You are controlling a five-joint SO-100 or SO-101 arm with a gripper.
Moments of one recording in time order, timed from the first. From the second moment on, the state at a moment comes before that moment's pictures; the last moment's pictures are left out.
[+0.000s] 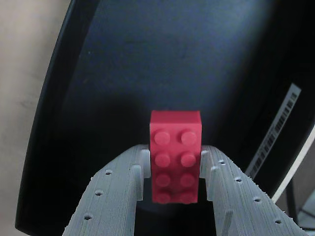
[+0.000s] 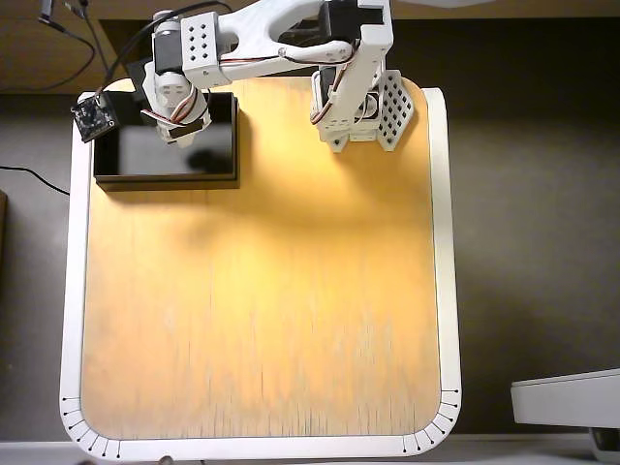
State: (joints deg) arm 85.3 96.7 104.6 70.9 196.9
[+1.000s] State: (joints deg) arm 86.4 108.9 103.7 75.0 192.6
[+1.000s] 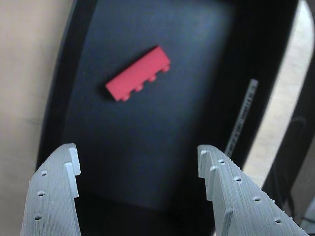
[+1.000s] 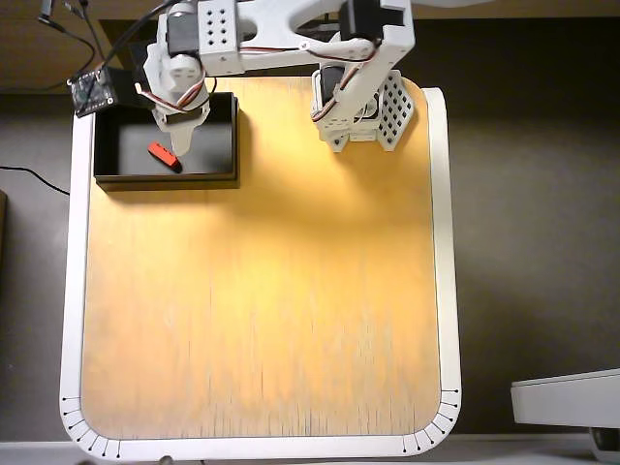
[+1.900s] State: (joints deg) arm 39.0 126.3 103.7 69.9 175.9
